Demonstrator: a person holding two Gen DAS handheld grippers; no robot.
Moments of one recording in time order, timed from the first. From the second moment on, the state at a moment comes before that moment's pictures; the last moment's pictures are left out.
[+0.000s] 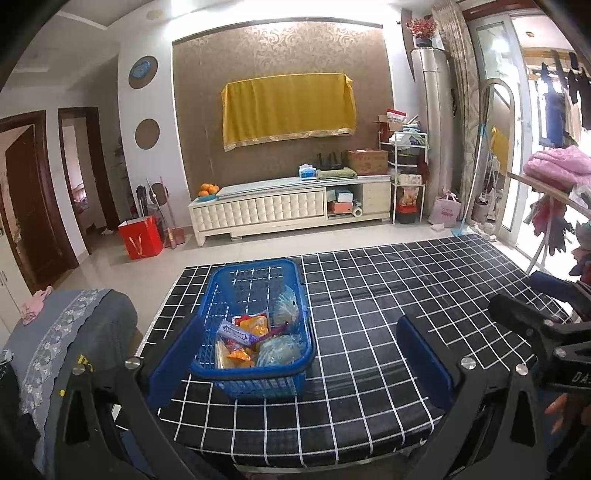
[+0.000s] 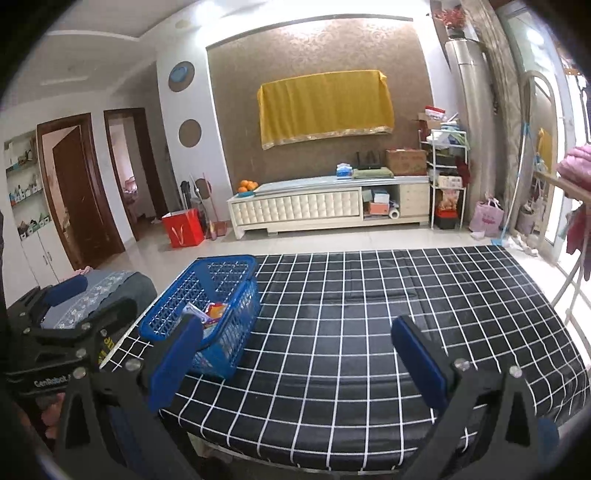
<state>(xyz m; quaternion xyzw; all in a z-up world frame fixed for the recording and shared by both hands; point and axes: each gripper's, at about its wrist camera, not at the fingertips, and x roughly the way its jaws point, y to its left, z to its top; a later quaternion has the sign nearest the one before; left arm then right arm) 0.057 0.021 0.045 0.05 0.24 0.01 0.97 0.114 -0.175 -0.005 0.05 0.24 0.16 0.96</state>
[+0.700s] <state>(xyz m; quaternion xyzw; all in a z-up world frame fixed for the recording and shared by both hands) 0.036 -0.003 0.053 0.07 0.24 0.00 0.97 0.093 -0.185 0.000 0.07 0.23 0.16 0.96</state>
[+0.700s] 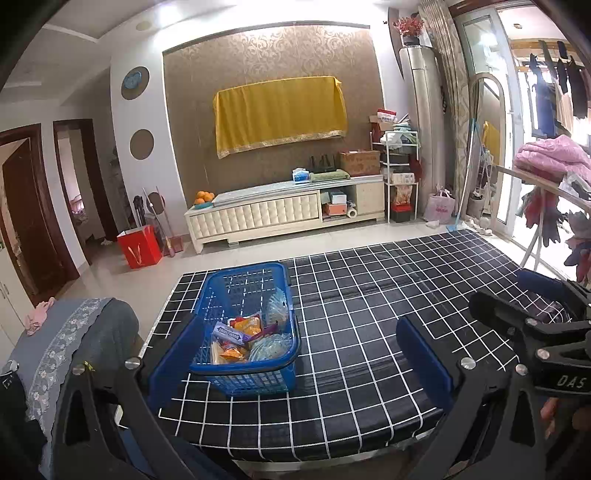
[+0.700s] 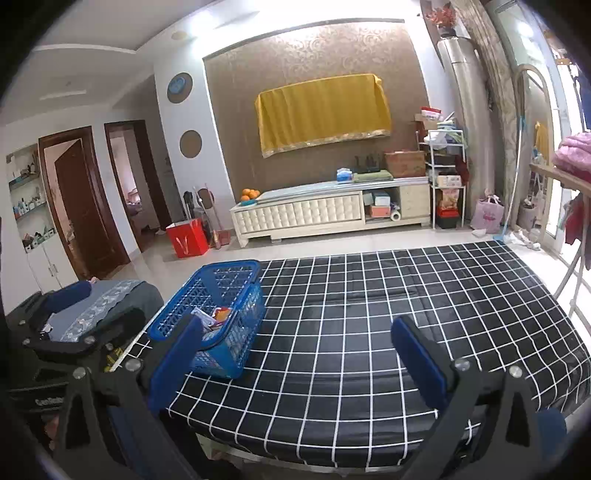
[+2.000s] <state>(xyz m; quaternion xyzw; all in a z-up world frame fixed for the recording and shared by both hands) 0.023 0.005 0.056 0.06 0.25 -0.02 0.97 0.087 -0.177 0.008 0.07 0.23 0.18 0.95</state>
